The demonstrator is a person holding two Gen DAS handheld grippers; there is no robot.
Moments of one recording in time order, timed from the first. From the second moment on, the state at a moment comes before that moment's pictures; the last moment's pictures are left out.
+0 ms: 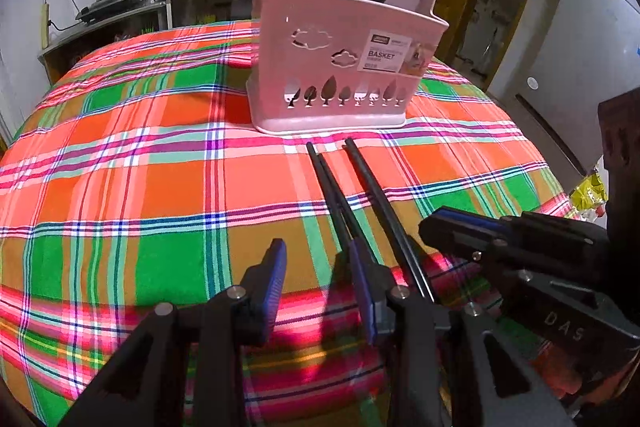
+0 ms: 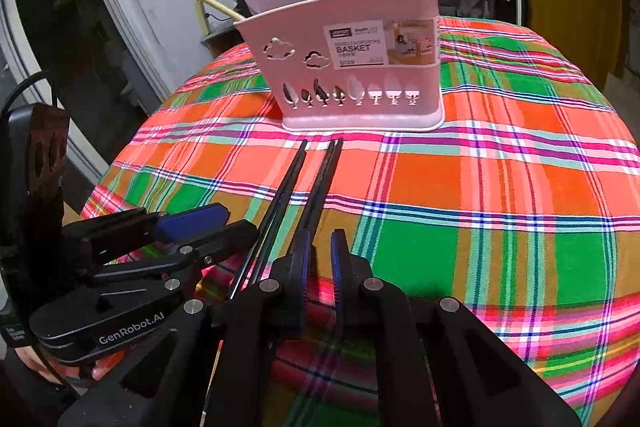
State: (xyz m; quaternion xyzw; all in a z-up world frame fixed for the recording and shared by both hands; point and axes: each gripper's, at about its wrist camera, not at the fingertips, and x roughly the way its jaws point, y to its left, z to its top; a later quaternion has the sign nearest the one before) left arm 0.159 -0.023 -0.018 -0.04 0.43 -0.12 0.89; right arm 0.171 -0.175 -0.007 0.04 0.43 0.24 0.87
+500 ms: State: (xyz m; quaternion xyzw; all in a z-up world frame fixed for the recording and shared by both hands) left arm 0.159 -0.029 -0.020 0.01 0.43 -0.11 0.90; right arm 0.170 -0.185 -0.001 0.05 0.43 0.24 0.87
